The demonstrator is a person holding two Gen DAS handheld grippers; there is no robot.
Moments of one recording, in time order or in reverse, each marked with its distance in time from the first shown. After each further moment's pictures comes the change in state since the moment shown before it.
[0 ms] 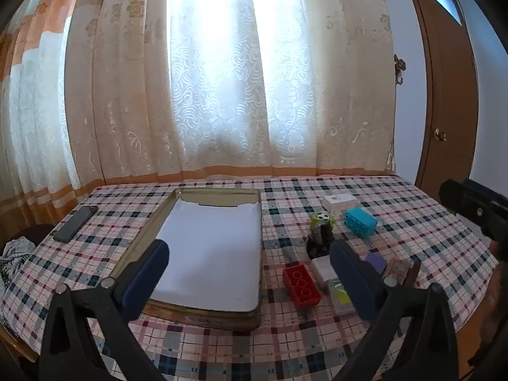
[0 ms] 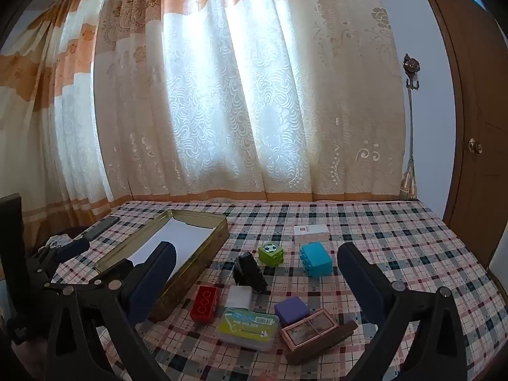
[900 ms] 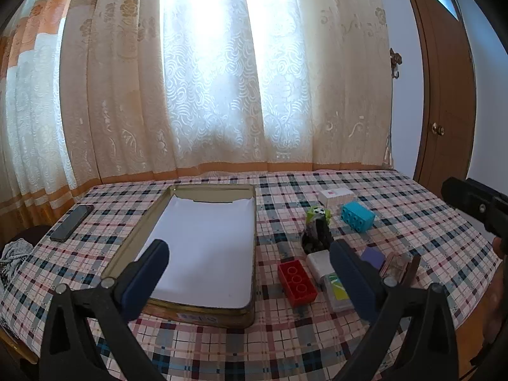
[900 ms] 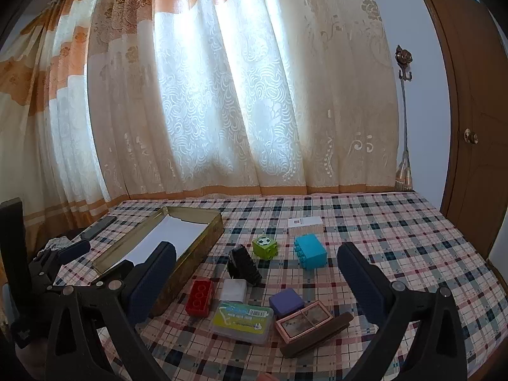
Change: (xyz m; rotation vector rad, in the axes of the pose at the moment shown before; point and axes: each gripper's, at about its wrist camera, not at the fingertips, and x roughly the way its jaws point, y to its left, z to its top) left arm 0.005 -0.006 -0.006 0.016 0.018 -0.018; right arm 0.000 -0.010 -0.005 0.029 0.022 -0.008
